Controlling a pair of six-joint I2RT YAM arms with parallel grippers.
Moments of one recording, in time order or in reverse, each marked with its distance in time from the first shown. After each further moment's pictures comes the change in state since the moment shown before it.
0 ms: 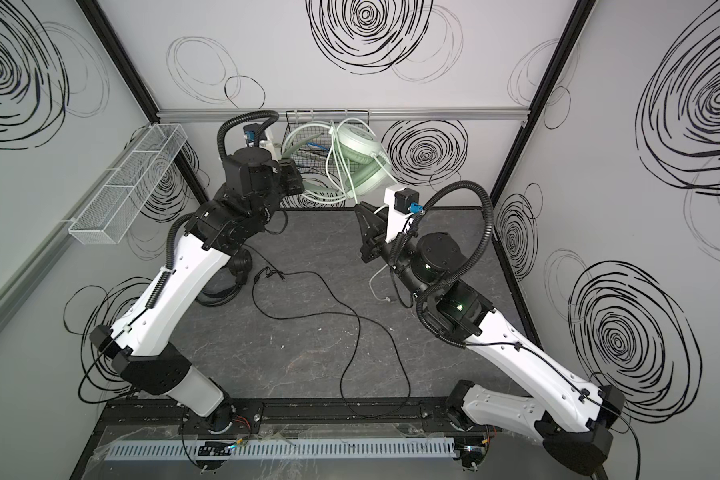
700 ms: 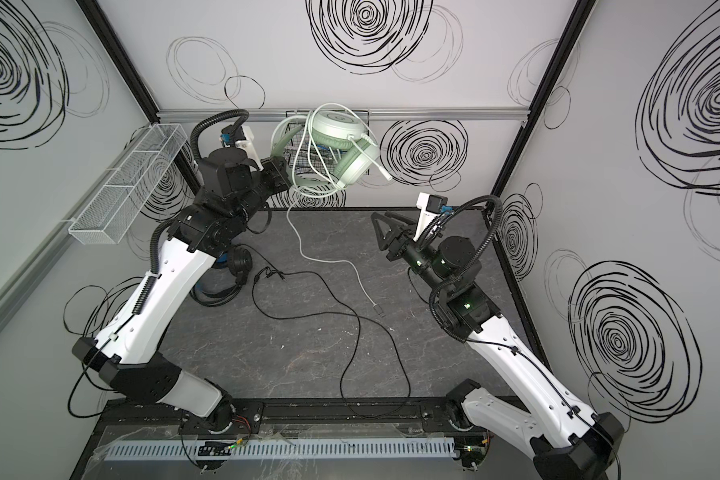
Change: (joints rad) left arm 0.102 -0.075 -0.112 0.084 0.204 -0.158; right arm -0.296 -0.039 -0.169 0.064 -0.340 0.425
